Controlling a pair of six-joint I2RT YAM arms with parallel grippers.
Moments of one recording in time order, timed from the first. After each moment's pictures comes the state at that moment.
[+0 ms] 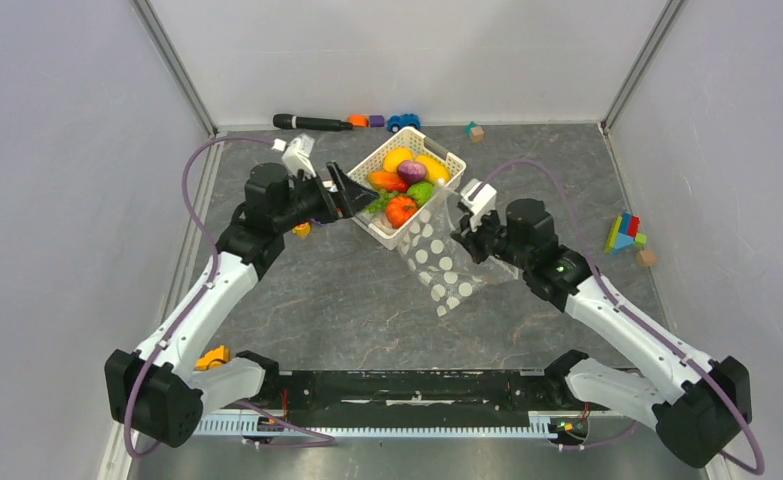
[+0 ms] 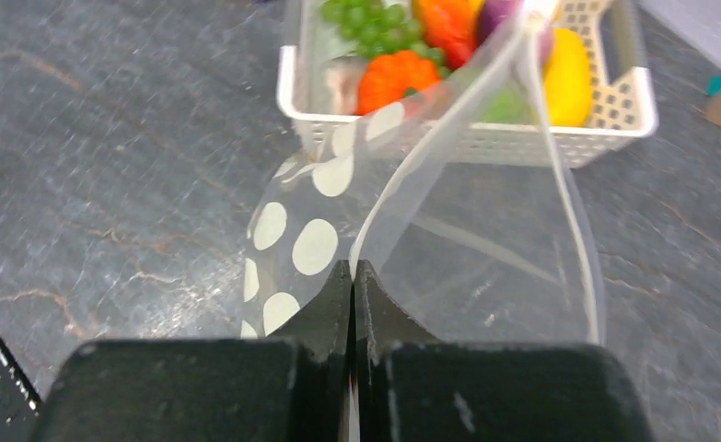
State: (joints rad) left arm -0.32 1.13 0.96 -0.14 0.40 -0.65; right arm 0.53 1.00 0.79 -0.16 -0.22 -0.15
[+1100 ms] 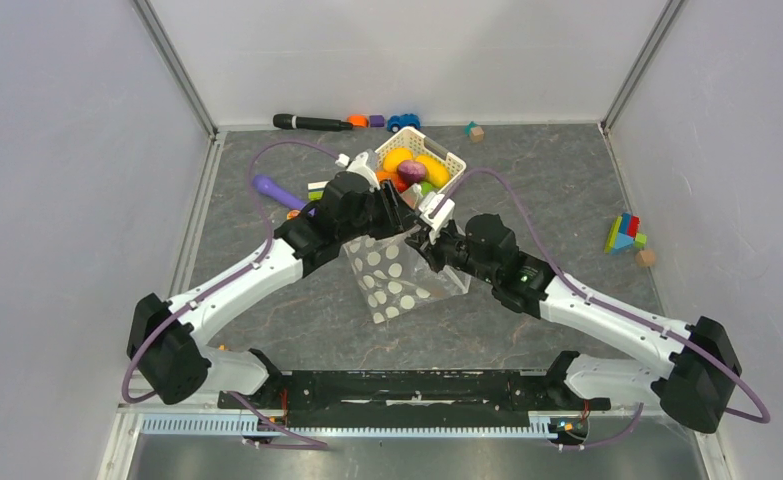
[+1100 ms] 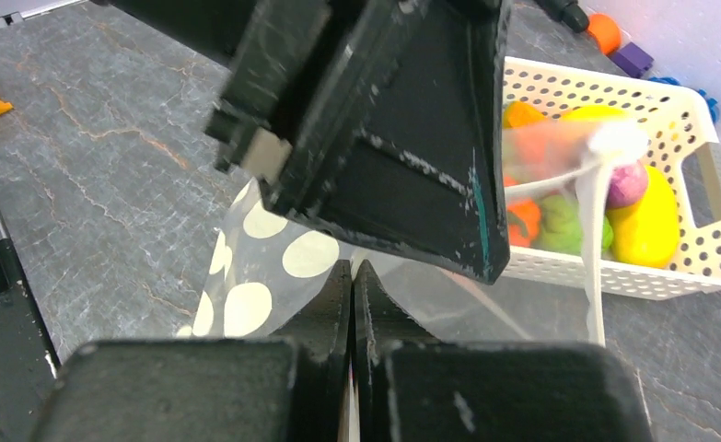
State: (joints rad) left arm -0.74 1.33 1.10 -0.20 0.04 -0.84; right arm 0.87 1.14 0.81 0.10 -0.06 -0.11
